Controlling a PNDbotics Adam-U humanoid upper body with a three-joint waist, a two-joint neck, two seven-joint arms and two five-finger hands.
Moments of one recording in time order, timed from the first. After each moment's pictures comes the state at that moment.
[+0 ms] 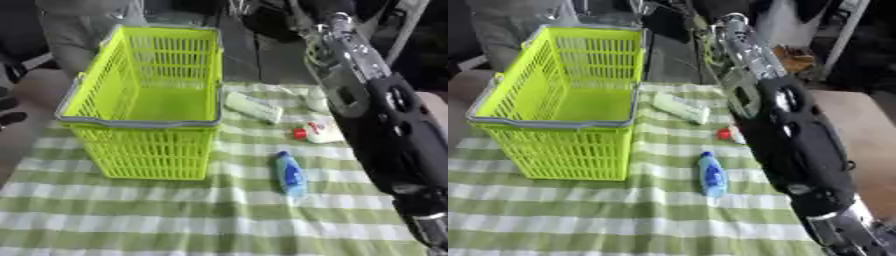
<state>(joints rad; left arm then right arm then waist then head) -0.13 0.19 0.16 -1.98 0.12 -0.10 0.04 -0.98 -0.29 0.23 -1.40 1.04 0.07 -0.16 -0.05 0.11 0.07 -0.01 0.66</state>
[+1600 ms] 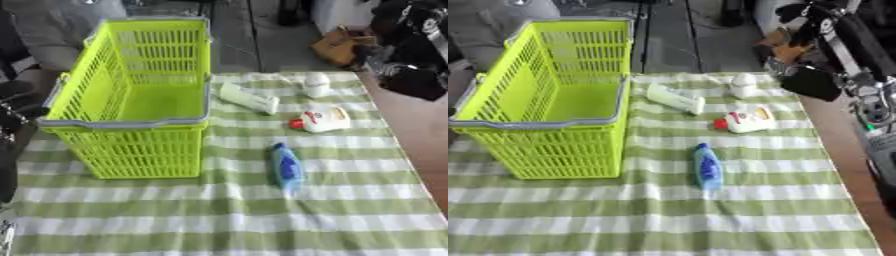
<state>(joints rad) -0.13 0.19 0.16 -1.98 0.11 -0.11 0.04 -0.61 -0.53 0.09 -1.66 0.57 -0.07 0.03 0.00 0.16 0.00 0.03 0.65</state>
